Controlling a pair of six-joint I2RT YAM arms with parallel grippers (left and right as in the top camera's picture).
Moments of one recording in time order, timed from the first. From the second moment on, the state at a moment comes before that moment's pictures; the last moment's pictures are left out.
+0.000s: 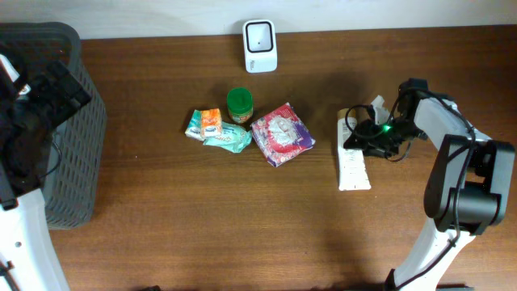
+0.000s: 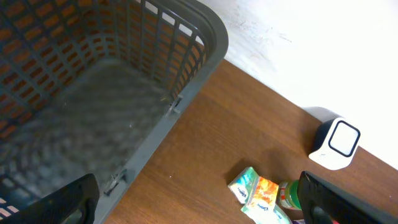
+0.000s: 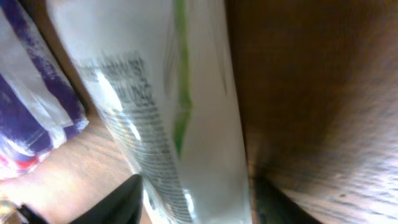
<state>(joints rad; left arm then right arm) 0.27 1.39 1.91 -1.21 -0.05 -0.36 -0.18 2.08 1.38 -0.91 -0.55 -0.07</state>
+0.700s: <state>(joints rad) 0.27 1.39 1.91 -1.21 -0.05 -0.36 -0.01 1.87 1.55 -0.95 -1.21 -0.36</state>
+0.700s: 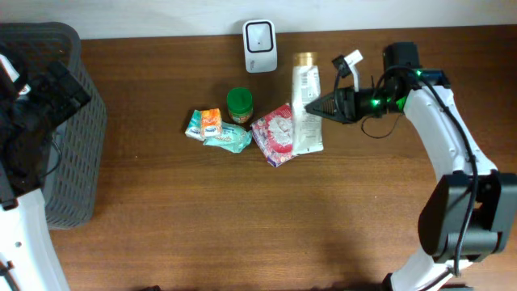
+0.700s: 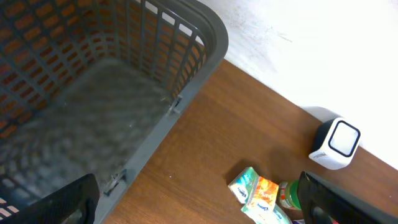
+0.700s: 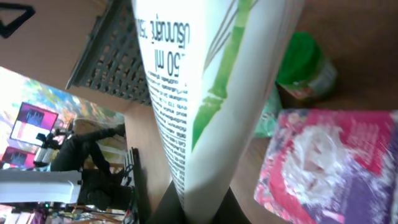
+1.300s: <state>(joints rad) 0.27 1.39 1.92 -1.21 -0.05 -0.36 0.11 1.87 1.55 -0.81 -1.21 -0.25</state>
